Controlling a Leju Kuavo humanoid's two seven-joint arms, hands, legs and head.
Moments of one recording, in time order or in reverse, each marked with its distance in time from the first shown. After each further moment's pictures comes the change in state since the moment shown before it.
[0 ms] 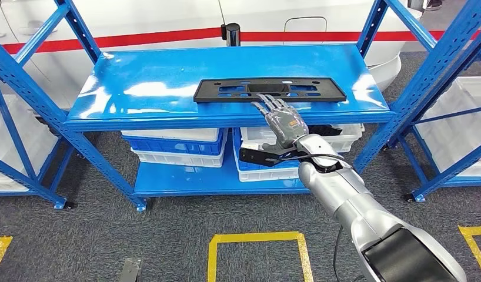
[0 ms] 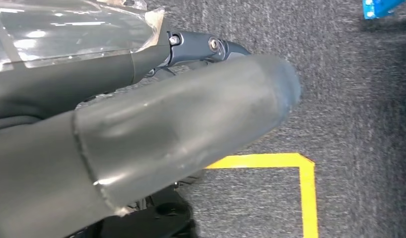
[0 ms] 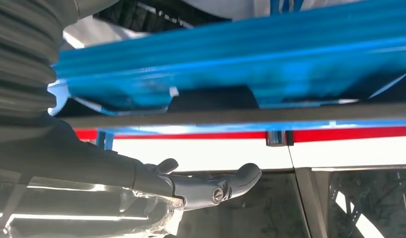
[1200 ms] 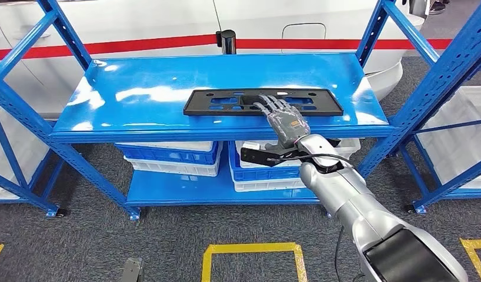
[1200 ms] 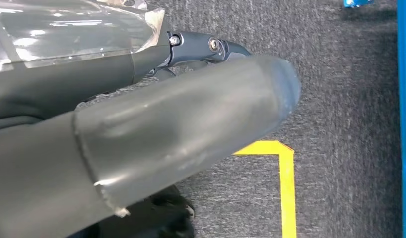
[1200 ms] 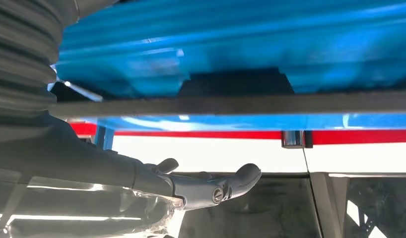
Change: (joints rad) left arm -0.002 -0.011 0.007 0.000 0.002 -0.005 -0.002; right arm 0.006 -0.010 0.000 -0.005 0.023 0.018 0.023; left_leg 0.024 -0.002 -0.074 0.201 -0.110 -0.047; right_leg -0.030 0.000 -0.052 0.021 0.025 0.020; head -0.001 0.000
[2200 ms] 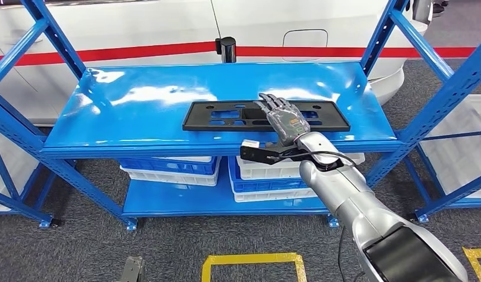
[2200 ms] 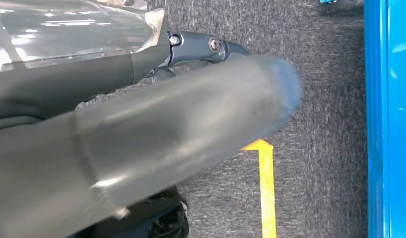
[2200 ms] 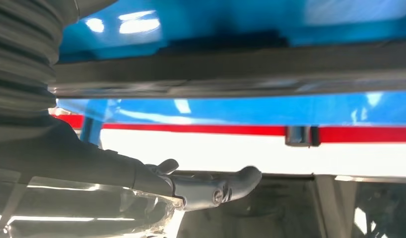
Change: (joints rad) left arm -0.008 -0.002 0.007 0.000 0.000 -0.014 0.006; right arm -0.005 -0.005 -0.007 -0.014 0.023 0.025 0.022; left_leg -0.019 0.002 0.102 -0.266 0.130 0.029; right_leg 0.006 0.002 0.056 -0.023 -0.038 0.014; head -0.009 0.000
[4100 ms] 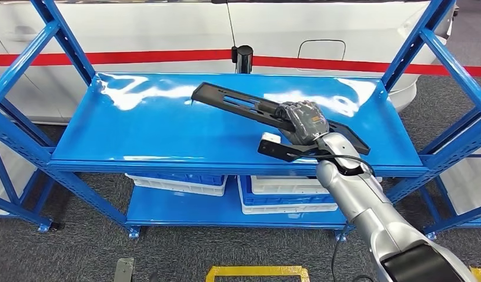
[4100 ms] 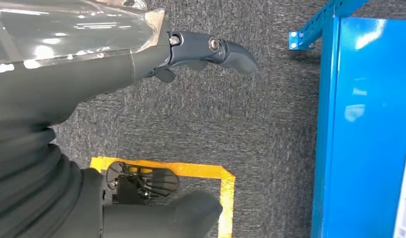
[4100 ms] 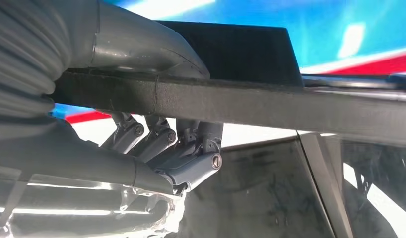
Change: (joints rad) left arm 0.007 -0.023 0.088 -0.007 -0.017 0.067 -0.107; right arm 0.107 -0.101 -0.136 -0.216 -0.080 -0.020 -0.083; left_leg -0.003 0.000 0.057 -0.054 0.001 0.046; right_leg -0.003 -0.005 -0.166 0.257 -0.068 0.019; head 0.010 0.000
